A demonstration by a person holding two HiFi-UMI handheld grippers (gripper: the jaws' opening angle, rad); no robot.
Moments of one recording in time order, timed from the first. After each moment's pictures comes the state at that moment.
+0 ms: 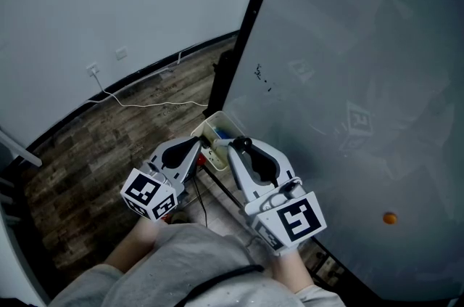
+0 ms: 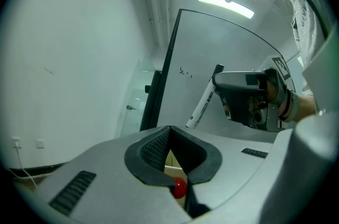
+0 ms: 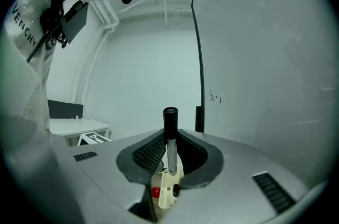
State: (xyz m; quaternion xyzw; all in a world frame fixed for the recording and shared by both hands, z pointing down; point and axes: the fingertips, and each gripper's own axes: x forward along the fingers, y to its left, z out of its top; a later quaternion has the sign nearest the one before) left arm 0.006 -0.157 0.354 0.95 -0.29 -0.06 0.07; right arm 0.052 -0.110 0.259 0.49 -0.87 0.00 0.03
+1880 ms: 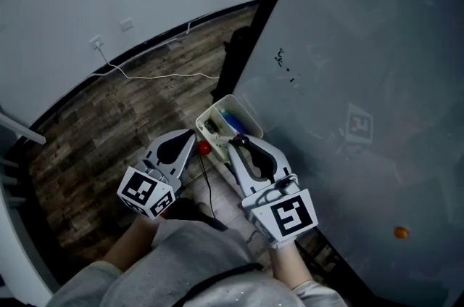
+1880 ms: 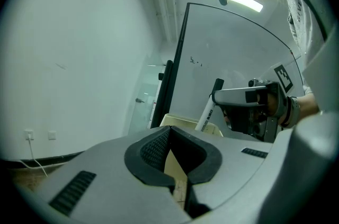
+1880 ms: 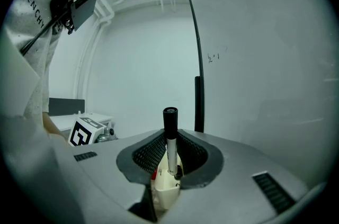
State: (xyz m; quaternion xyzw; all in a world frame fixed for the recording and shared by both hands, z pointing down) left arm -0.013 -0.166 0.390 0.94 -0.33 -0.03 0.10; right arm 0.049 -0.133 0.322 0.48 -0.87 0.03 0.05
